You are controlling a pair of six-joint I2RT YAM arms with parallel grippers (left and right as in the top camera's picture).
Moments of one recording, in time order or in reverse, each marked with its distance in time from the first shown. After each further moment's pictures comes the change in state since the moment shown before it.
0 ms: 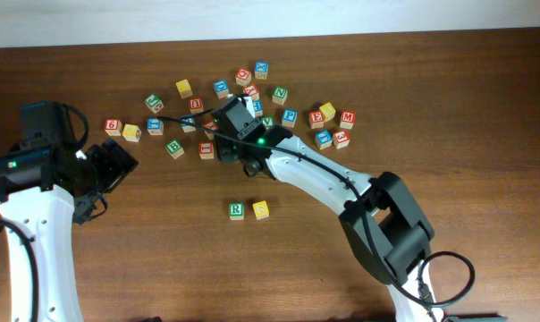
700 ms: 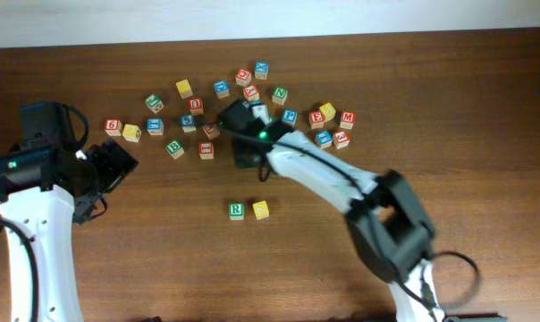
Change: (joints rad) left arm 0.000 0.000 0.000 0.001 0.000 0.000; right arm -0.032 -0.041 0.043 -0.324 0.056 0.019
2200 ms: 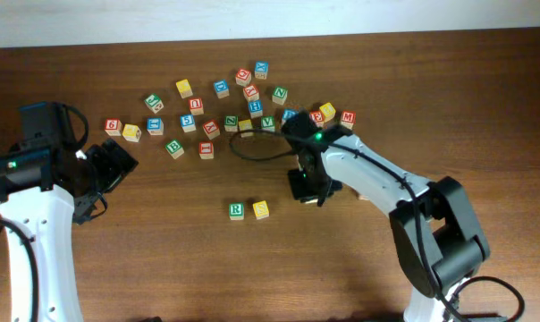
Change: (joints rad) left arm 0.000 0.000 0.000 0.000 0.000 0.000; right arm -0.169 -0.175 -0.355 -0.189 -0.267 -0.207
